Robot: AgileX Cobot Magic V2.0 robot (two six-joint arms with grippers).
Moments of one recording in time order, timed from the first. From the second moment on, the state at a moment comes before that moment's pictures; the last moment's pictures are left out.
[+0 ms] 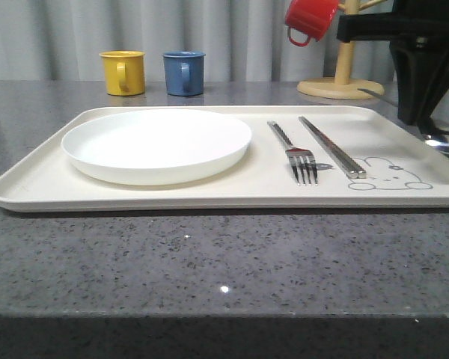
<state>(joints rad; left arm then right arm) -0.31 0.18 -0.36 0.03 0.35 0.05 0.26 1.73 -1.49 0.00 1.23 0.30</state>
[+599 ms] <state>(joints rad) -0.31 0.18 -0.36 0.03 0.35 0.05 0.26 1.79 -1.49 0.04 1.23 0.31</state>
